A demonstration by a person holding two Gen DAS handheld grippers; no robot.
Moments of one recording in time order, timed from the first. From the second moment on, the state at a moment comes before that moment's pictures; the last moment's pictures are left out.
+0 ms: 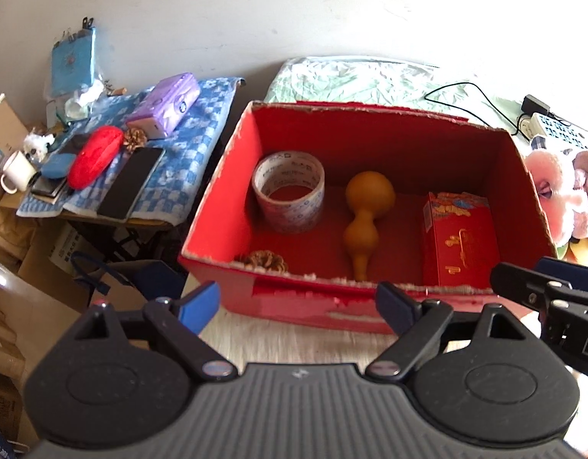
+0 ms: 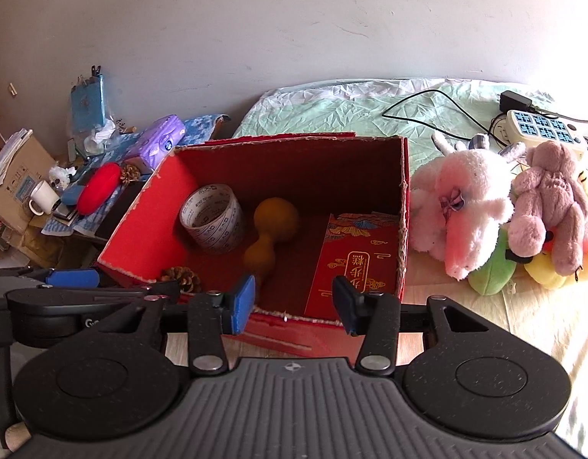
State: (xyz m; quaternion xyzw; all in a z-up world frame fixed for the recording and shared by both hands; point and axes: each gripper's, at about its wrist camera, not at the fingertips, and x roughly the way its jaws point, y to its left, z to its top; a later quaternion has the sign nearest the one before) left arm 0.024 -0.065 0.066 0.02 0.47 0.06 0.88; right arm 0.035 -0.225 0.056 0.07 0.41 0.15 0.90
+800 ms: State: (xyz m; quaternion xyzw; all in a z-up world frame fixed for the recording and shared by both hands) left arm -0.011 -0.096 0.004 0.02 0.54 0.03 0.84; right arm -0.002 -0.250 0.002 0.10 0.47 0.15 0.86
